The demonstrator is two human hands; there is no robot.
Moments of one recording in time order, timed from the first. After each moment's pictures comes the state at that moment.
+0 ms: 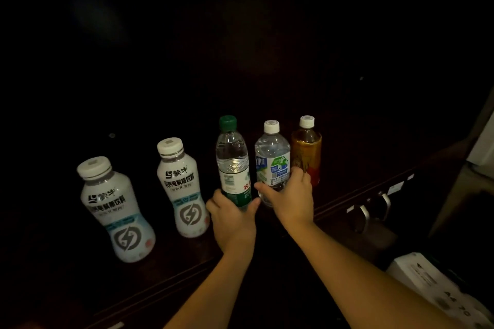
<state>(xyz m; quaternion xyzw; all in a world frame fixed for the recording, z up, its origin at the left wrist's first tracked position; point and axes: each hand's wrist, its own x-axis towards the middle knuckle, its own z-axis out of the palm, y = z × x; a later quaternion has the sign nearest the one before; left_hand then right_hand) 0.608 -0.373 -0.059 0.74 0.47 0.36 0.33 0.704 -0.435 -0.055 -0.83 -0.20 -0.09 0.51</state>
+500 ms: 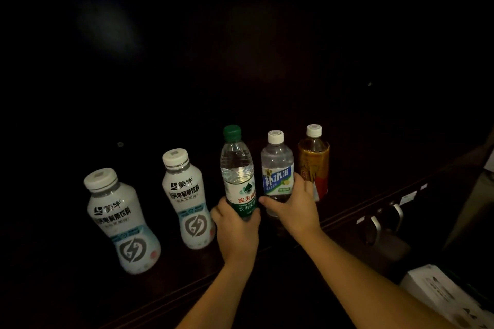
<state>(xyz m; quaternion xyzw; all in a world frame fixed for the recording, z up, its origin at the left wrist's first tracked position) 0.605 -0.368 -0.058 0.74 0.43 0.38 0.35 0.719 -0.432 -0.064 -0.79 -0.28 -0.02 0.54</state>
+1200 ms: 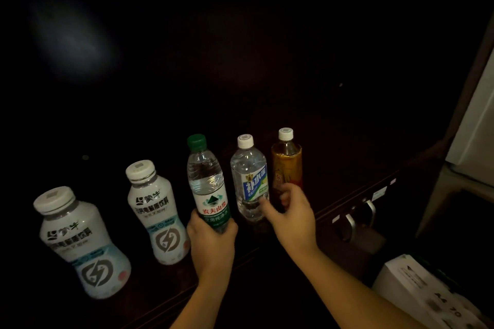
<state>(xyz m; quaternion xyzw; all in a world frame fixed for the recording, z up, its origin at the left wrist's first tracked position) 0.604 -0.366 -0.066 0.72 0.41 0.41 0.39 0.719 -0.468 -0.071 -0.76 -0.24 -0.08 0.59</state>
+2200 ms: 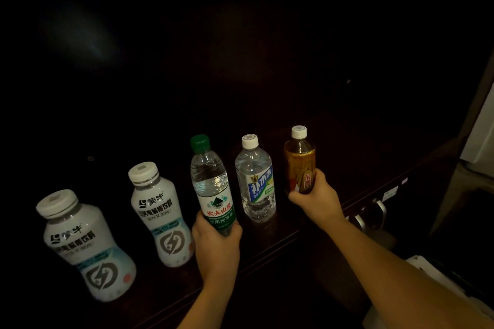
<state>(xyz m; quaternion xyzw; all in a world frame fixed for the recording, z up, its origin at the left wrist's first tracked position) 0.604 -0.363 -0.068 0.73 0.41 0.40 0.38 0.798 -0.485 -0.073 -0.79 -0.24 0.02 0.56</state>
